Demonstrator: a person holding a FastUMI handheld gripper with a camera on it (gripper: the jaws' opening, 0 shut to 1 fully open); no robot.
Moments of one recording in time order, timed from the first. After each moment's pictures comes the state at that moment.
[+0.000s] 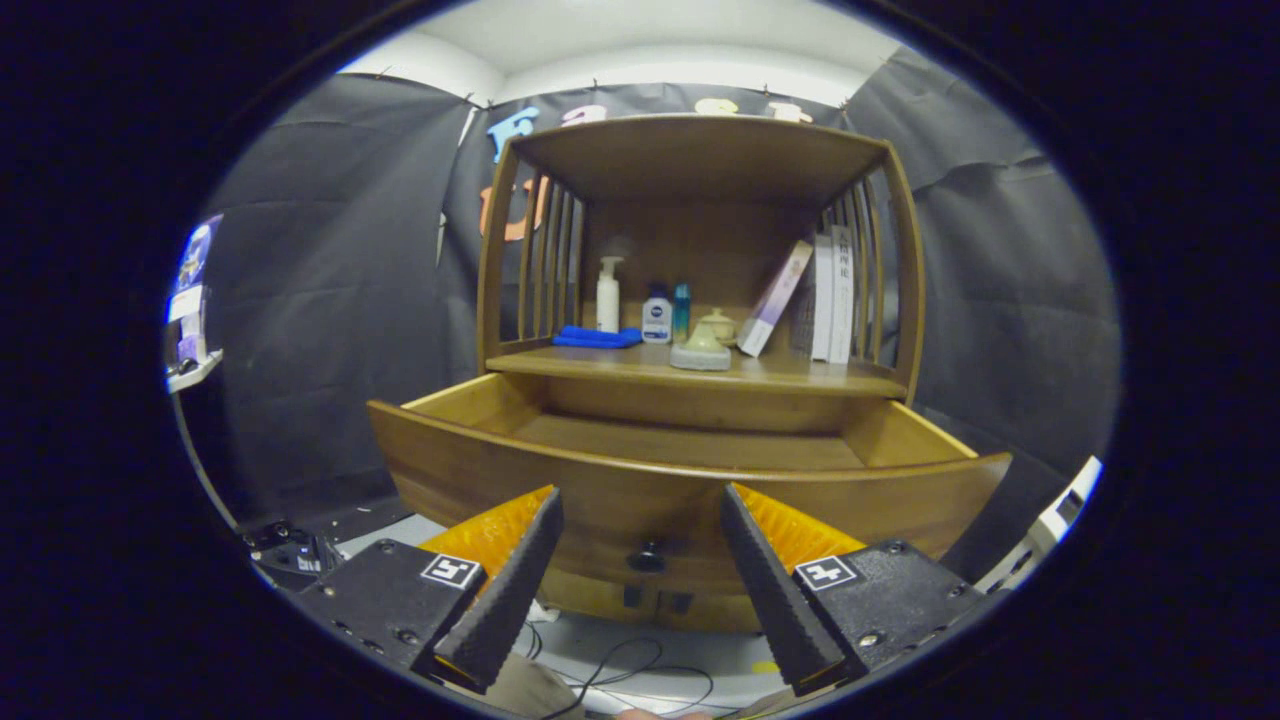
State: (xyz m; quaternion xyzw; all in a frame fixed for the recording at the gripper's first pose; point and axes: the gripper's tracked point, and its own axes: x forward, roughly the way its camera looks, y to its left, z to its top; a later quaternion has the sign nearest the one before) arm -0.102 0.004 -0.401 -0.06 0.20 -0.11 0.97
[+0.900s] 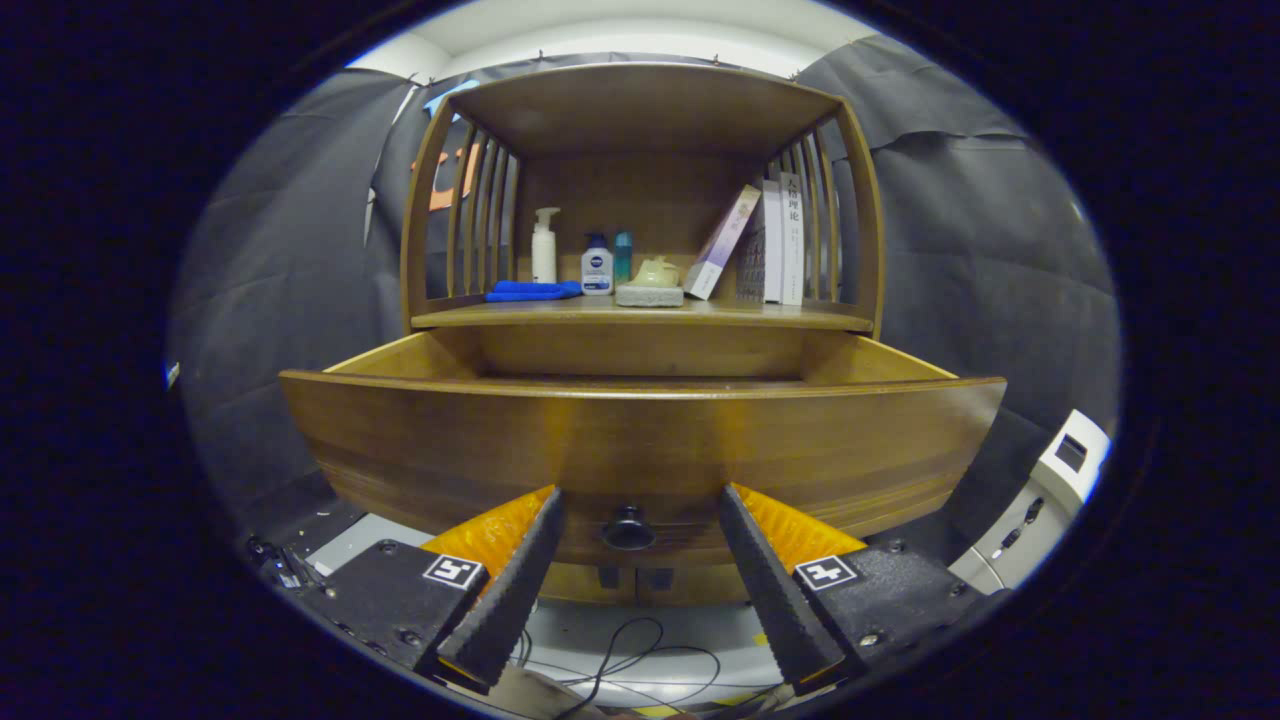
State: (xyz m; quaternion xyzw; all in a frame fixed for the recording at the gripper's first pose) arm -0.087 -0.016 -0.443 -0.04 0.24 -0.20 0.95
